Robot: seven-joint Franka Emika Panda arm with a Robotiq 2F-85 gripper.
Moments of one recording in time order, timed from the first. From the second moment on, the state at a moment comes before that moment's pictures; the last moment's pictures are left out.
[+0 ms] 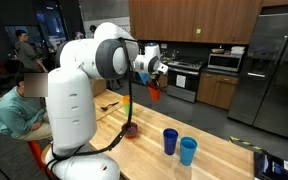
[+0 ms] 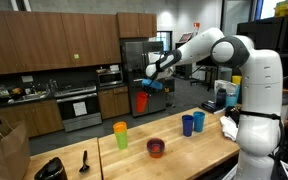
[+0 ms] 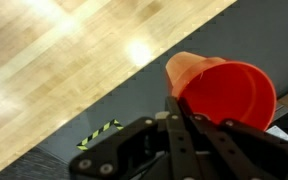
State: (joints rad) arm 0.06 0.13 0.01 -1.91 0.06 2.42 0.81
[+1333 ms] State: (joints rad) arm 0.06 0.35 -0.05 -1.96 0.12 2.43 0.94
